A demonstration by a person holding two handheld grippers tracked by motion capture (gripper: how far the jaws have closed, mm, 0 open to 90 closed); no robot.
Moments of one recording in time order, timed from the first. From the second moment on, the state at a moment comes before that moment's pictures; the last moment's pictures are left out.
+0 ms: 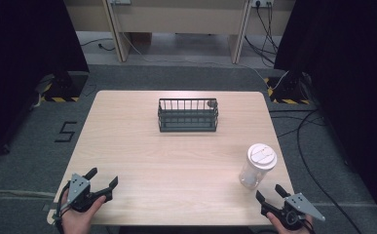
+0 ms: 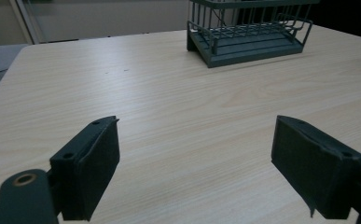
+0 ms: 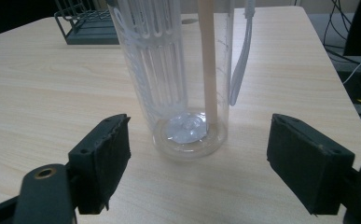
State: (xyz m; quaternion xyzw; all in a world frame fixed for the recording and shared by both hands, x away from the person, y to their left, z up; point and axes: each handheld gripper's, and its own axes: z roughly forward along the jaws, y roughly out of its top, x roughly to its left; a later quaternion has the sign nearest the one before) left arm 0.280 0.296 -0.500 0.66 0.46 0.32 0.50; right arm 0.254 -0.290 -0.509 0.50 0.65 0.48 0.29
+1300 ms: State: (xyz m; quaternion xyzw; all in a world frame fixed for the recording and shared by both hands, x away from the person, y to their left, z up) left arm 0.285 0.289 -0.507 0.67 0.46 0.31 0.49; right arm 0.313 -0.257 -0.495 0.47 0.68 0.46 0.31
